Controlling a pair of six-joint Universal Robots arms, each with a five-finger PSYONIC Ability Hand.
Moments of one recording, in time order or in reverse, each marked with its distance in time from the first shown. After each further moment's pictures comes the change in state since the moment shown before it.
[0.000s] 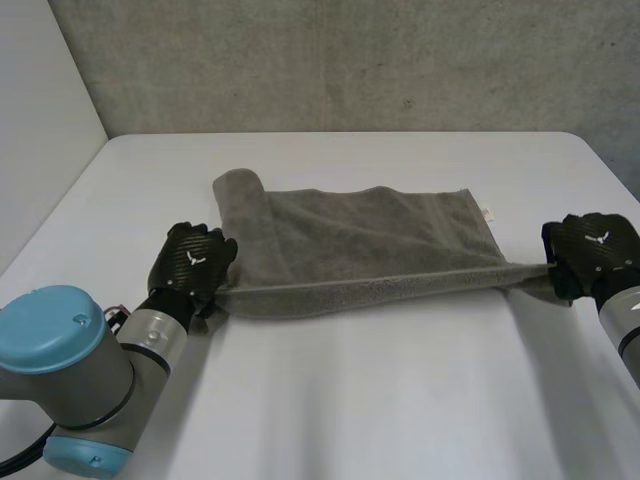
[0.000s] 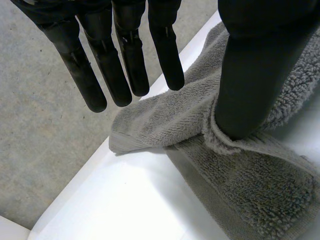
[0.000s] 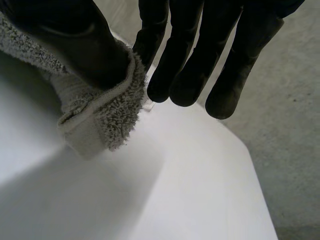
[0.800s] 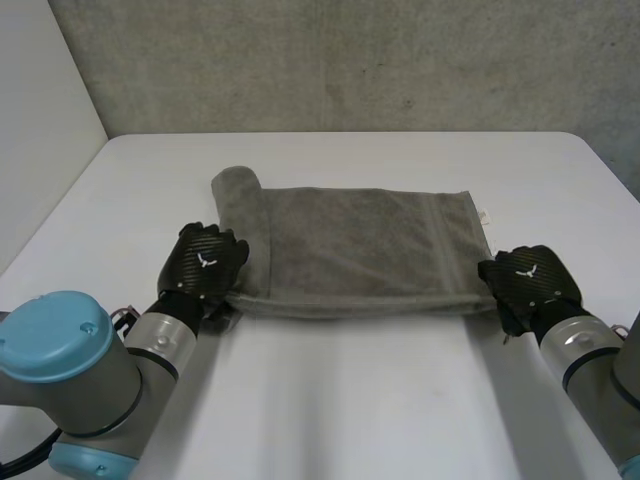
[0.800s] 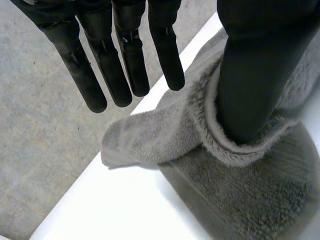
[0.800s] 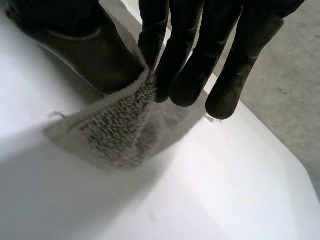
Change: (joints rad) left arm -0.034 0.006 -0.001 0.001 -0.001 0.009; right arm 0.181 0.068 0.004 0.042 0.042 -0.082; left_hand 0.000 -0.001 -0.001 0.001 -0.006; right_hand 0.000 -0.001 -0.004 0.000 0.000
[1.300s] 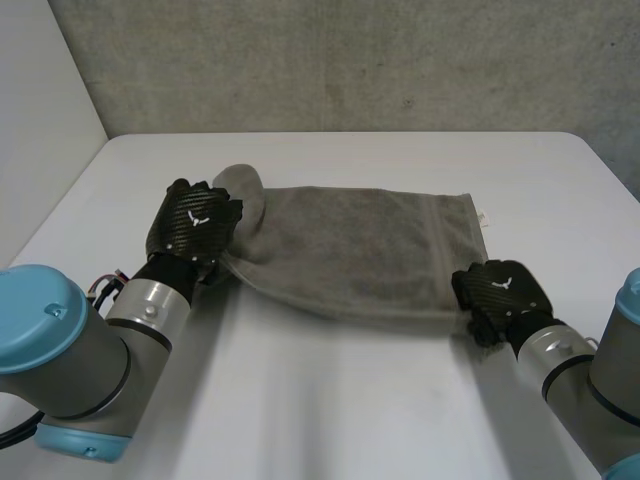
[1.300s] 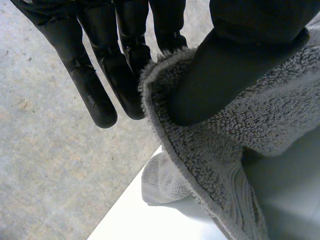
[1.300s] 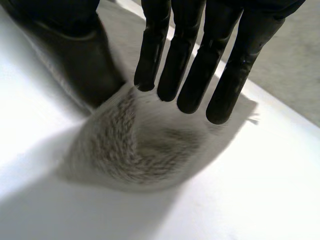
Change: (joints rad) left arm -0.018 0.116 0.047 -0.021 -0.012 -0.015; right arm 0.055 0.069 -0.023 0.000 -0.032 0.164; left_hand 0.485 0.540 0.540 0.541 0.515; right_hand -0.236 -0.232 -0.246 -0.246 -0.250
